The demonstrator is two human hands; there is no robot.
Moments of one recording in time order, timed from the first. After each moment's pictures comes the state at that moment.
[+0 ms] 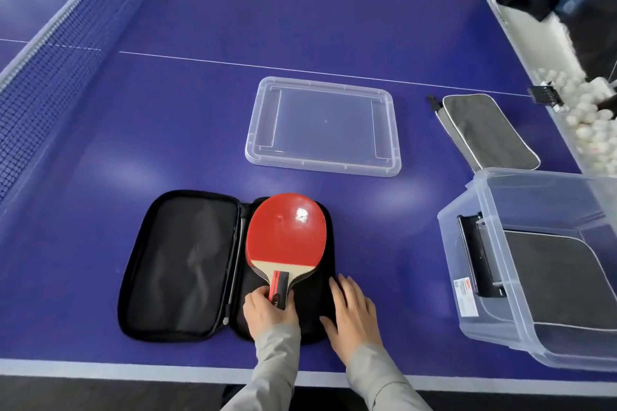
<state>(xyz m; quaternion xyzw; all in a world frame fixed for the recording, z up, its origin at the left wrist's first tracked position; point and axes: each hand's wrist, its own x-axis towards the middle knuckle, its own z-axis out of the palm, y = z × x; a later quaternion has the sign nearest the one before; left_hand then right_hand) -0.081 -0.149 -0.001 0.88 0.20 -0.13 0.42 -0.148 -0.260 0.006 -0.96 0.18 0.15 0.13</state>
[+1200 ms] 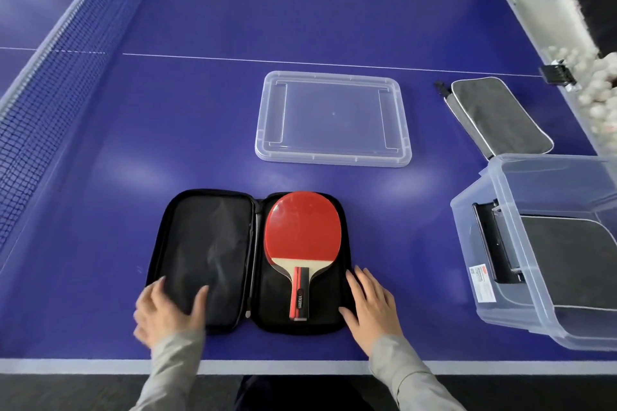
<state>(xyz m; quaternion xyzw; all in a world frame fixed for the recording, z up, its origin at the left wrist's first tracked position) -0.015 0.014 0.013 0.95 0.18 -0.03 0.25 -0.155 -0.263 -0.009 -0.97 0.18 0.13 0.13</state>
